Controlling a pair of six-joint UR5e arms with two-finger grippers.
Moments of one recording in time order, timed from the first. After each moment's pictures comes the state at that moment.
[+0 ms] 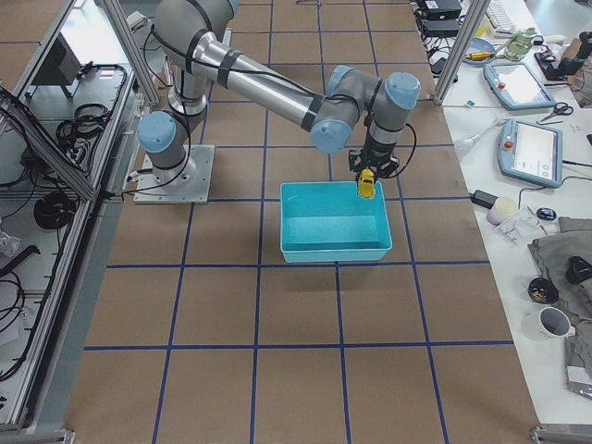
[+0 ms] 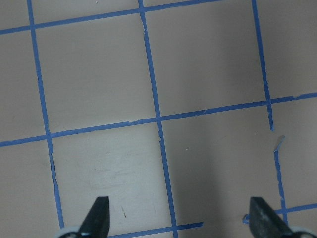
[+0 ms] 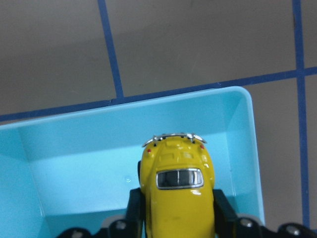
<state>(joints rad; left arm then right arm) -1.58 -1.48 -1.64 -1.44 1.55 0.14 1.11 -1.15 1.41 -1.77 -1.65 -1.91</state>
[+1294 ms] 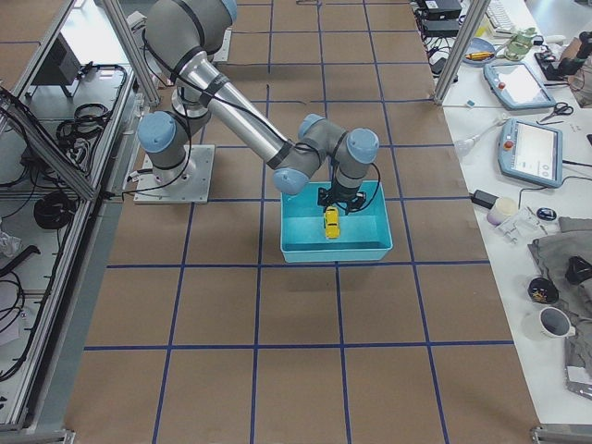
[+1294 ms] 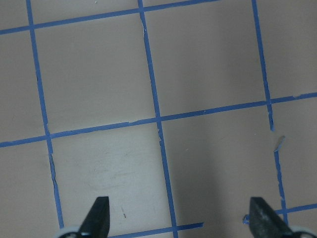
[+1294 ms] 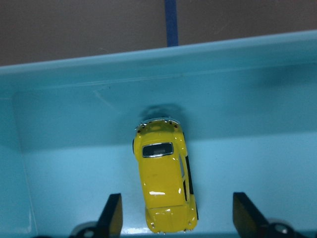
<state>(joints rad) -1.58 -1.48 -1.64 -1.44 1.55 0.14 1.02 -1.19 1.71 -2.04 -1.62 -2.06</state>
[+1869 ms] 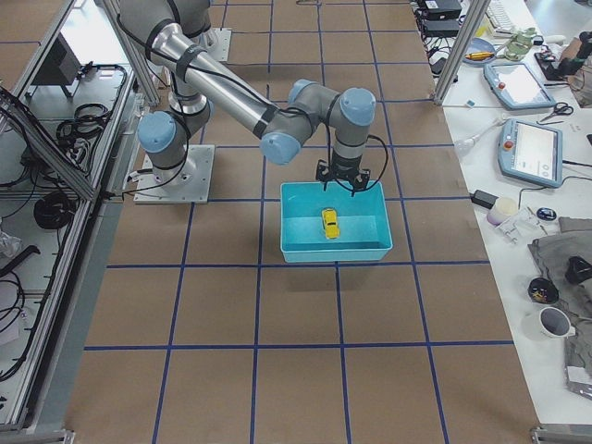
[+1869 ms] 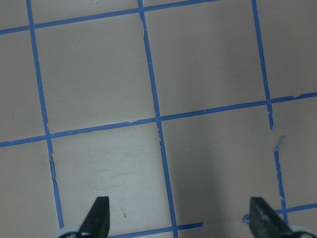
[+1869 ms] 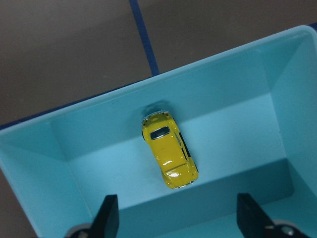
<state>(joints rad) -1.58 -1.48 -1.64 -1.44 1.55 0.14 1.03 -1.37 1.68 -1.90 -1.62 -1.75</state>
